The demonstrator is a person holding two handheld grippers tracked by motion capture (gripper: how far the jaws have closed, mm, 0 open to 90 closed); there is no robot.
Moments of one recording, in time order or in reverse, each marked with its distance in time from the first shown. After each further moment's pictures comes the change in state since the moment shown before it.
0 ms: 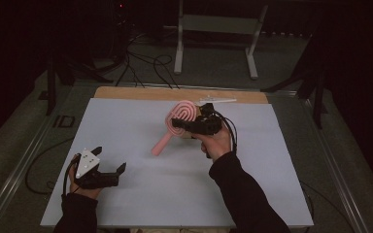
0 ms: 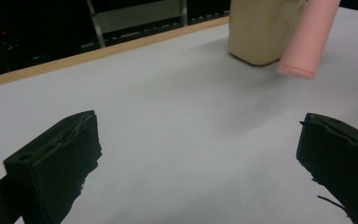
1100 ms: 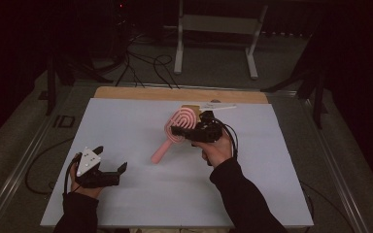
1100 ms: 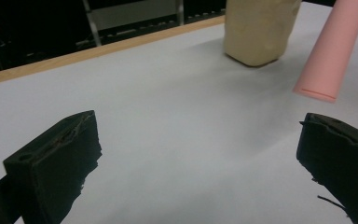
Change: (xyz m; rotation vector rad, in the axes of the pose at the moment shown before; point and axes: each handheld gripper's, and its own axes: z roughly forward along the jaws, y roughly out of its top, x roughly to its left) left arm 0.000 0.004 0.000 0.008 -0.012 -0.012; right arm 0.012 -0.016 -0.006 0.016 0.021 -0.013
